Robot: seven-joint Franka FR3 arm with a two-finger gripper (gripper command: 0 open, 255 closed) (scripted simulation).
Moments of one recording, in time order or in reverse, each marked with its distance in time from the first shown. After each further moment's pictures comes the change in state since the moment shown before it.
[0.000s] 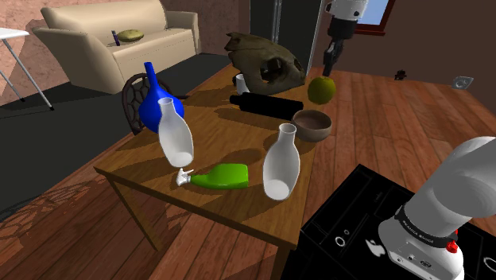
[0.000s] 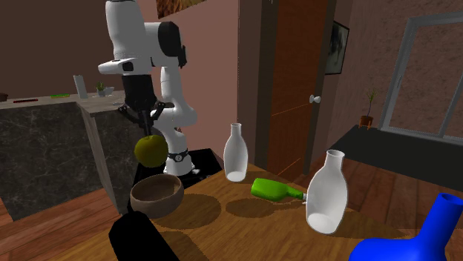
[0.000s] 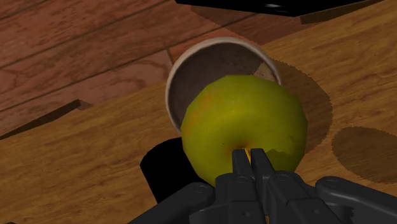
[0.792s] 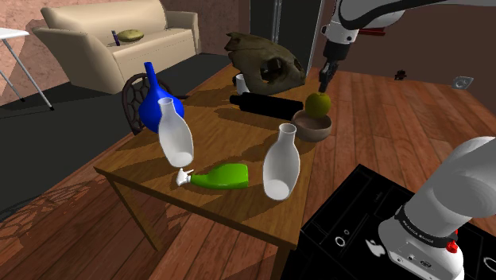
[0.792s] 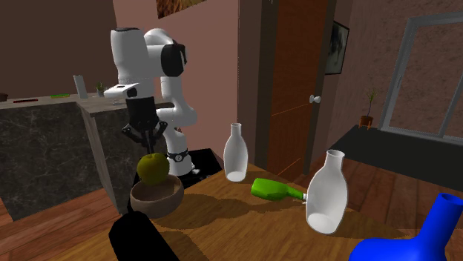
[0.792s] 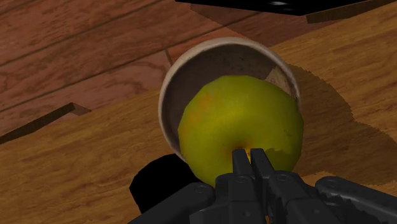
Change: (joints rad) arm -0.002 0.005 -0.005 -0.154 0.000 0.159 -0.008
